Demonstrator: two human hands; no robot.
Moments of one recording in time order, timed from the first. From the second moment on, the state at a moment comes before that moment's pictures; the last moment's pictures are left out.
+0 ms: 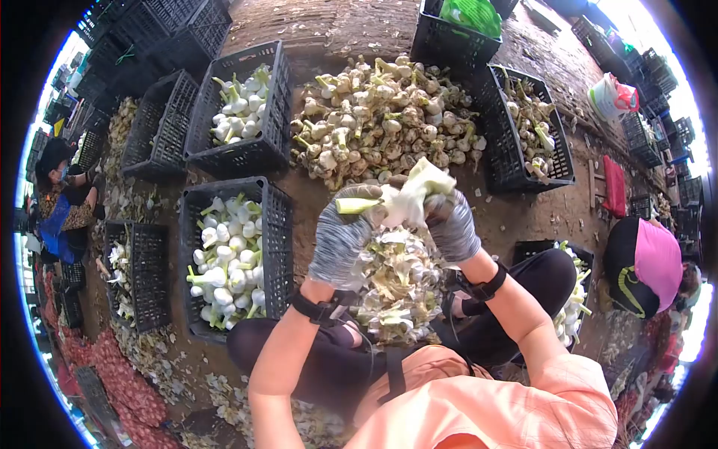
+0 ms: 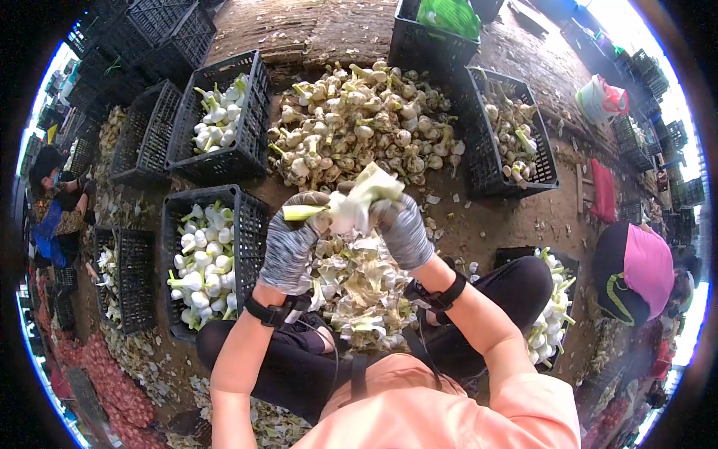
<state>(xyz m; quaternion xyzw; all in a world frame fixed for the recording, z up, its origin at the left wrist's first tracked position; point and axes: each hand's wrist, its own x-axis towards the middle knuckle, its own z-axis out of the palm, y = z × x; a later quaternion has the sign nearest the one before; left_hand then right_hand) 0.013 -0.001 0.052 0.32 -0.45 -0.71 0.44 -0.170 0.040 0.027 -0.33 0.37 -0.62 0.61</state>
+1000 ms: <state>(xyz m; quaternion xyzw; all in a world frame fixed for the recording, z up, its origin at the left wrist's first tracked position) 0.069 -0.086 0.019 0.35 0.00 -0.70 0.62 -0.186 0.053 -0.075 -0.66 0.58 0.26 0.39</state>
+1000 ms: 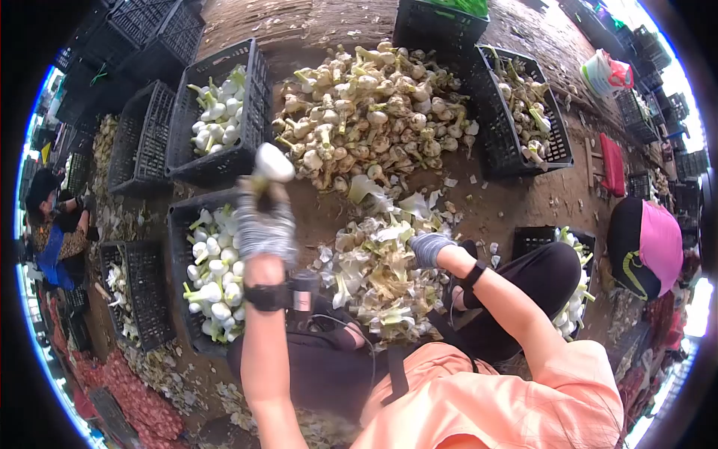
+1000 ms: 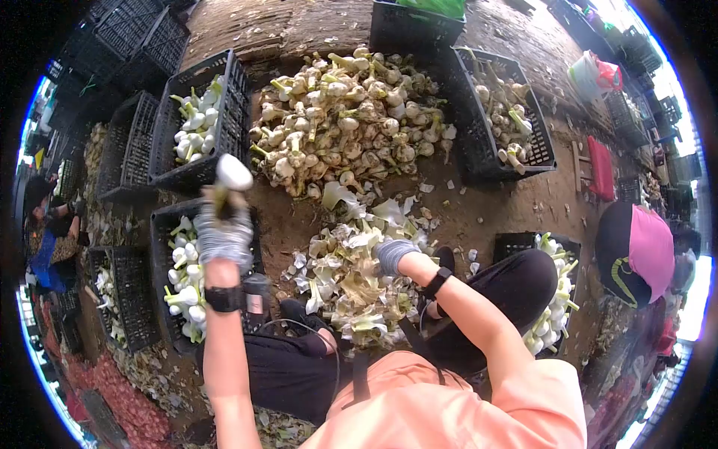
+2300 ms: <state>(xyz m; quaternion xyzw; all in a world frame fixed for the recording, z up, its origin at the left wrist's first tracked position) -0.010 -0.016 -0.004 0.34 -0.47 -0.73 0.37 -0.187 -0.011 -0.005 -0.27 0.56 -0.45 0.64</state>
